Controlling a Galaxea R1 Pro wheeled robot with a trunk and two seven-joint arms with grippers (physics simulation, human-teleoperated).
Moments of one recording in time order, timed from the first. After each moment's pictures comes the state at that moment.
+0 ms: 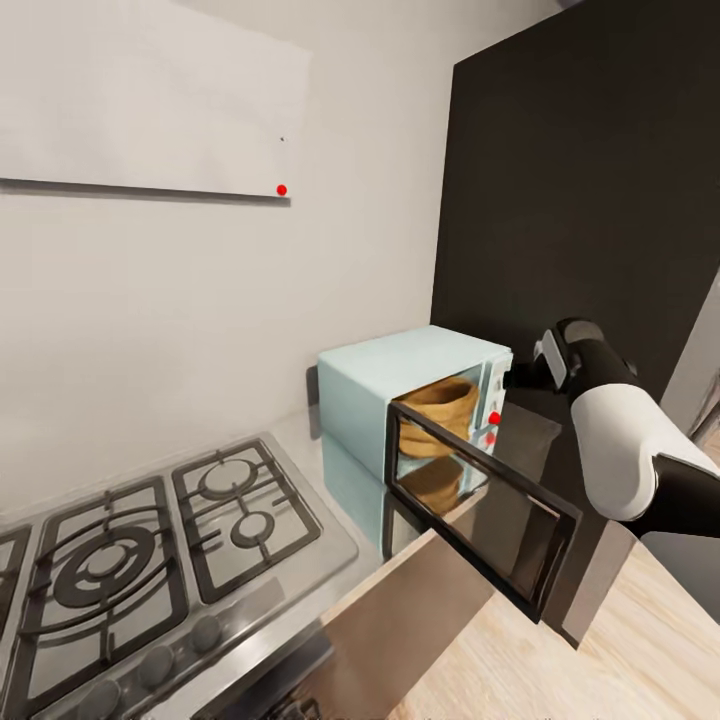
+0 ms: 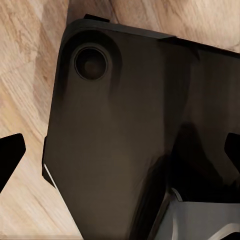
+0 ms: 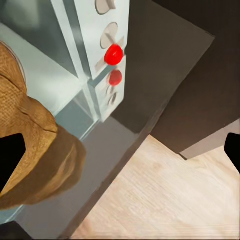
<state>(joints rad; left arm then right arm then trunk) 0.00 -0.04 0.02 -0.06 0.21 -0.04 0.00 -1.41 -0.09 -0.35 -0.49 0.32 1.04 -0.02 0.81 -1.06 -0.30</state>
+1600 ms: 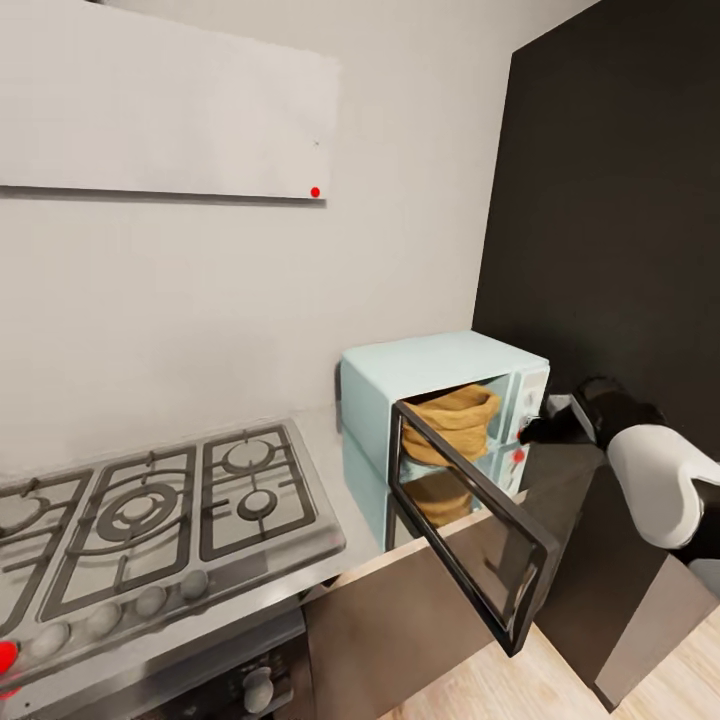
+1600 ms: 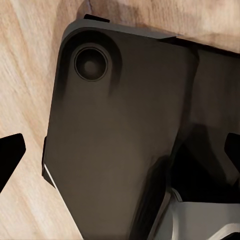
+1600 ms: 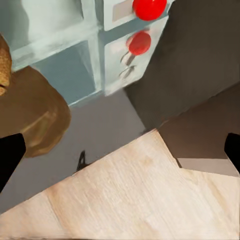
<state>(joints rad) 0.00 -0.04 0.01 -0.06 0.21 -0.04 0.00 -1.32 -0.24 -0.34 -0.26 0.61 0.86 0.37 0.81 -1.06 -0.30</state>
